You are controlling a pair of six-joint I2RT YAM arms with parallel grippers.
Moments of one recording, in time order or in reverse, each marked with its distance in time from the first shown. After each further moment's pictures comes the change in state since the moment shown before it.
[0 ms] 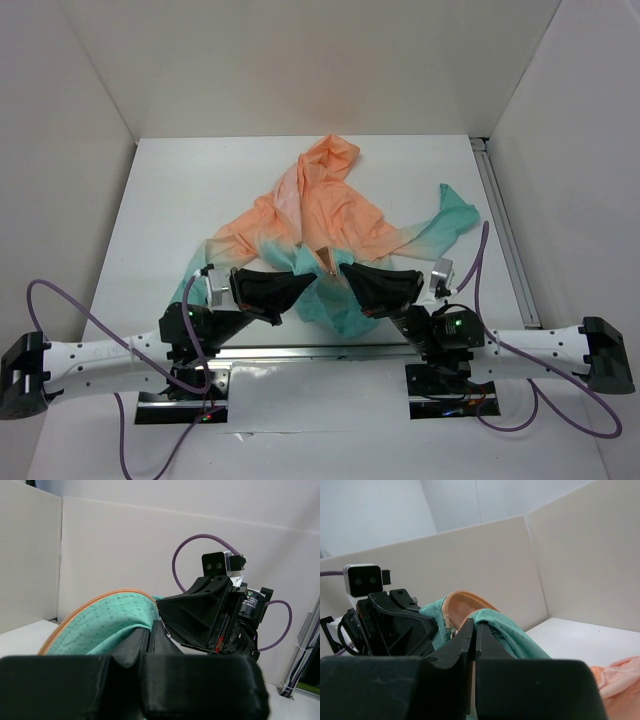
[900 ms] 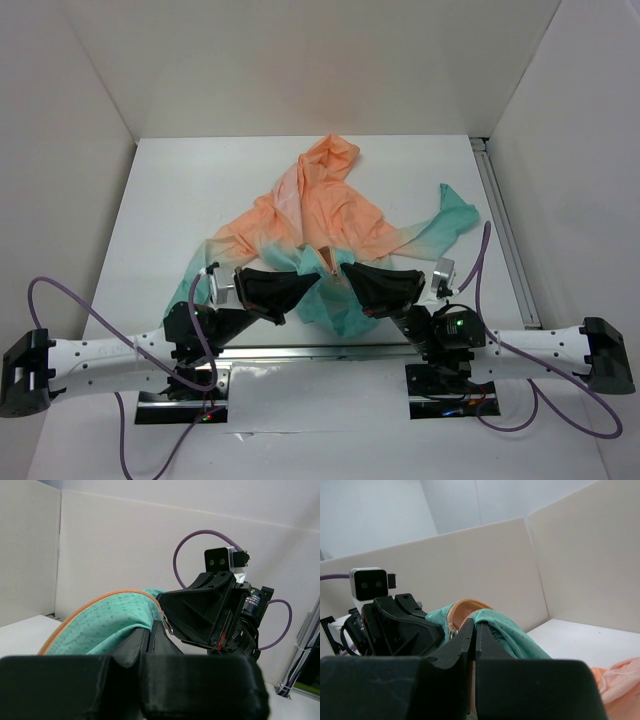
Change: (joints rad) left arm 0.000 0.036 0.000 0.022 -0.006 -0.019; right arm 0.000 -0.008 0.000 0.000 0.000 0.000
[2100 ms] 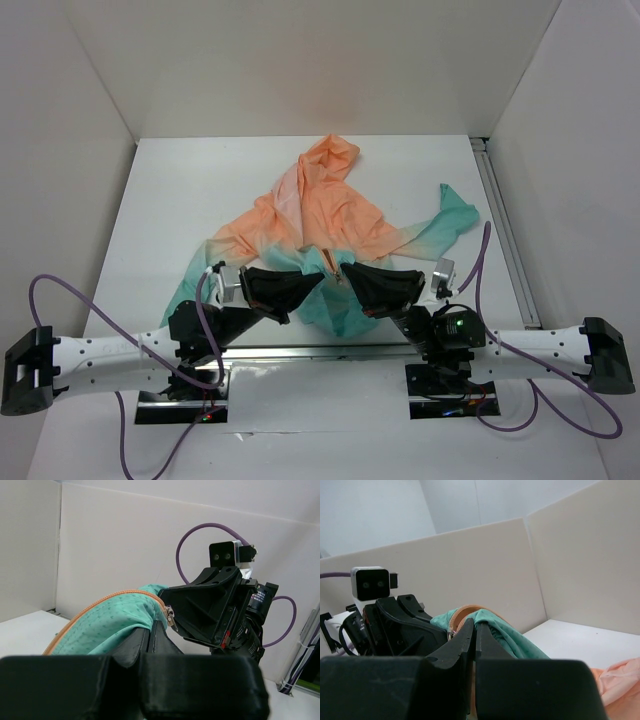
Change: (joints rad) left arm 0.000 0.034 0.008 0.005 -0.007 -0.002; right arm 0.000 0.001 0.000 0.000 -0.002 -0.012
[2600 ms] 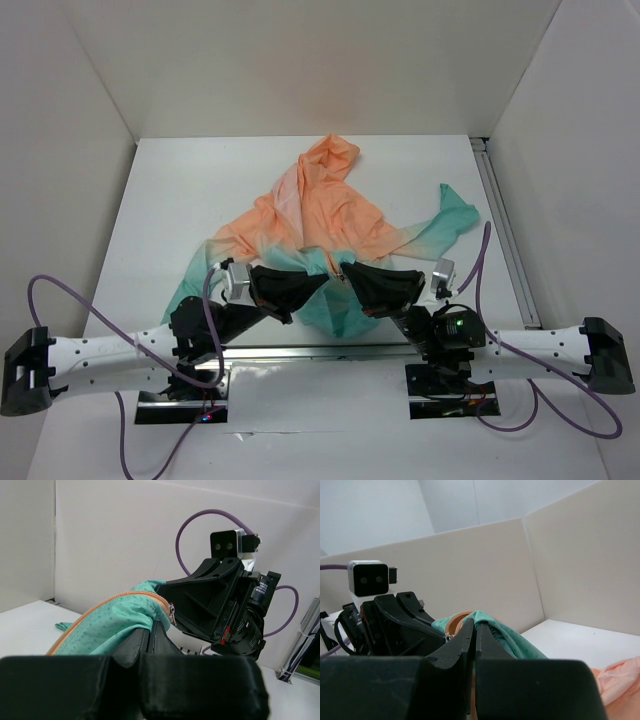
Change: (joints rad) left arm 0.000 -0.005 0.045 -0.112 0.016 -0.001; right arm 0.000 0.000 0.000 0.000 0.004 -0.011
